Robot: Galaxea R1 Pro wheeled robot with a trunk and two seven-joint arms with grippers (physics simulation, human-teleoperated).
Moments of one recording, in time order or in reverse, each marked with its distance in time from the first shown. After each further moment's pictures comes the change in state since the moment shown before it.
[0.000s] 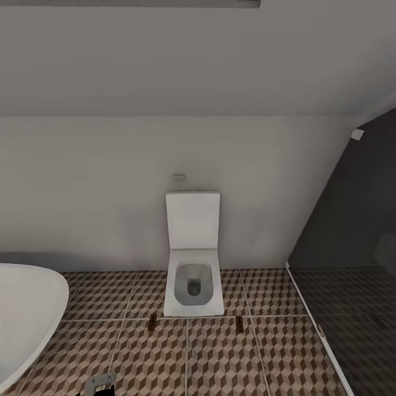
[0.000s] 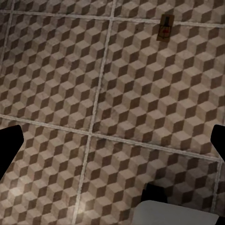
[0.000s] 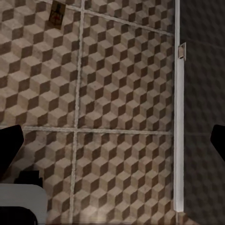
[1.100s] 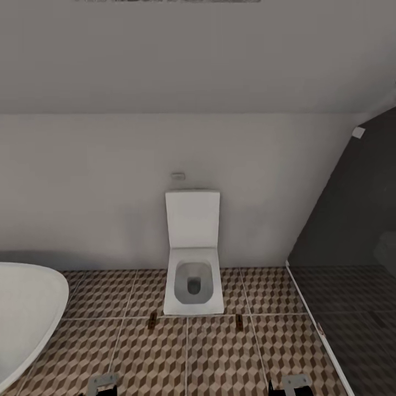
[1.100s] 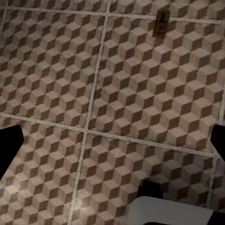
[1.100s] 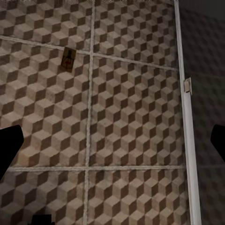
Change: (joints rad) left arm 0.000 -0.006 0.000 -0.009 0.000 0.000 0.001; right arm -0.019 0.003 0.002 -0.119 0.009 -0.012 0.000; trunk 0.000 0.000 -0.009
